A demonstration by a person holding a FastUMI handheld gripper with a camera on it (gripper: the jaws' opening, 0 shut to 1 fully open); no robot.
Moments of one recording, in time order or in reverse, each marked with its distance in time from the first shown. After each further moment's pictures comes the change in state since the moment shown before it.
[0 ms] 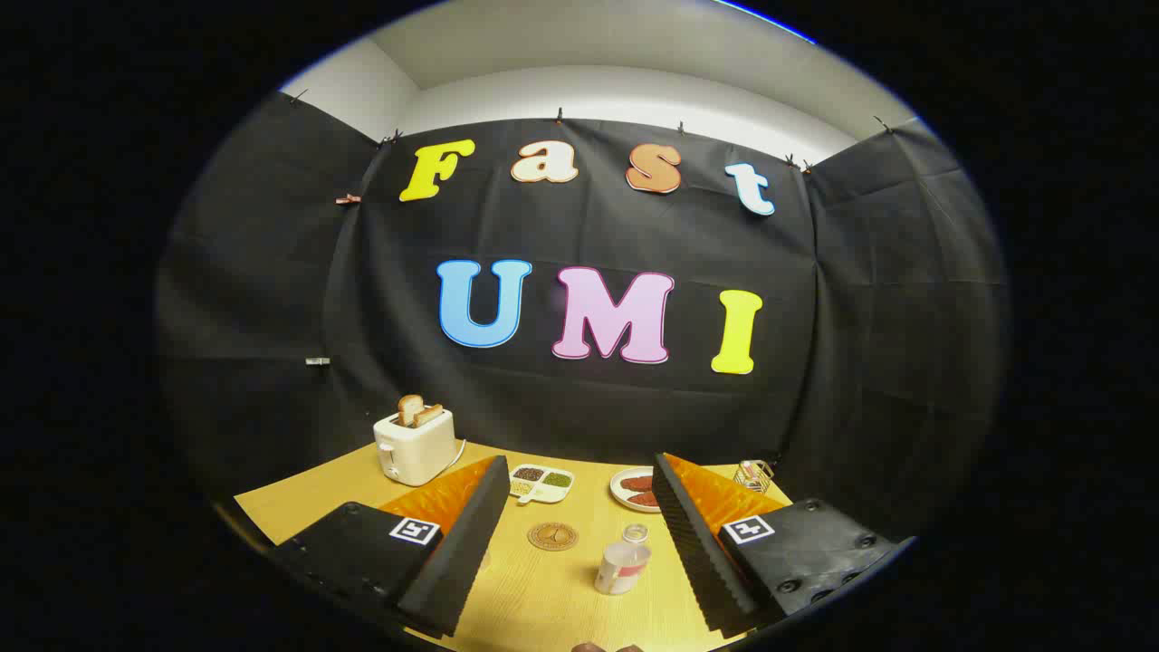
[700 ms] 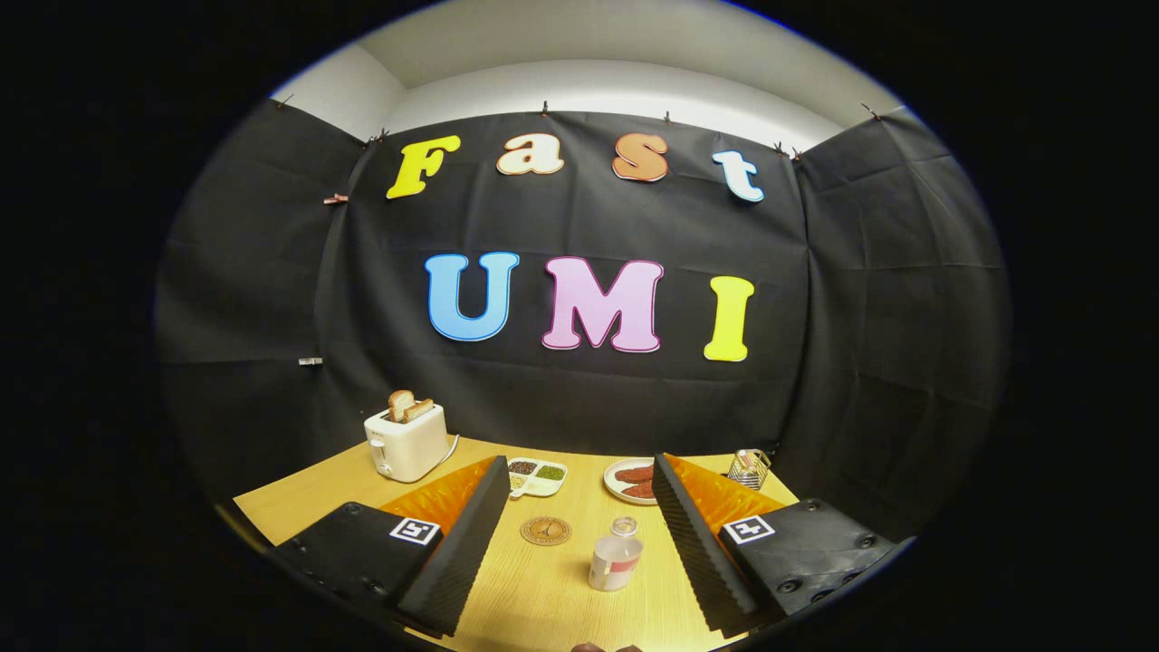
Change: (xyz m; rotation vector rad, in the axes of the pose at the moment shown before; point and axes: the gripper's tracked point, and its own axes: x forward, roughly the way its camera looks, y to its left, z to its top) arm 0.006 -0.009 -0.011 0.022 0.024 -0.015
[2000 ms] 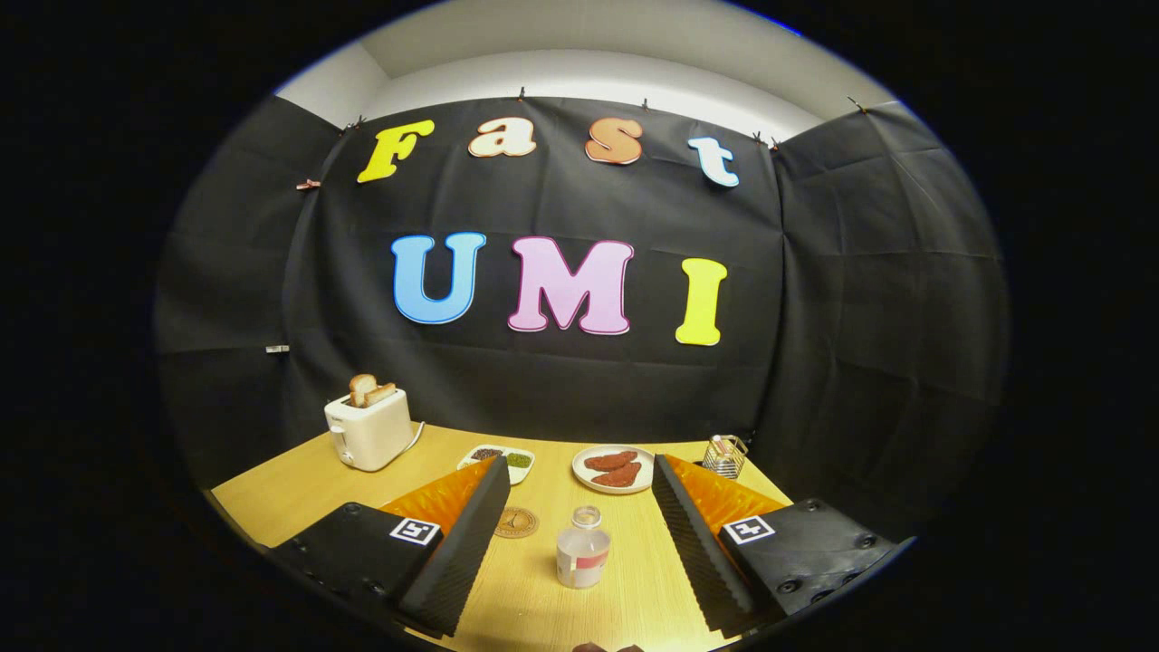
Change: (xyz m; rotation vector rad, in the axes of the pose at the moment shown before) arm 0.027 -0.045 -0.048 0.008 0.059 -0.088
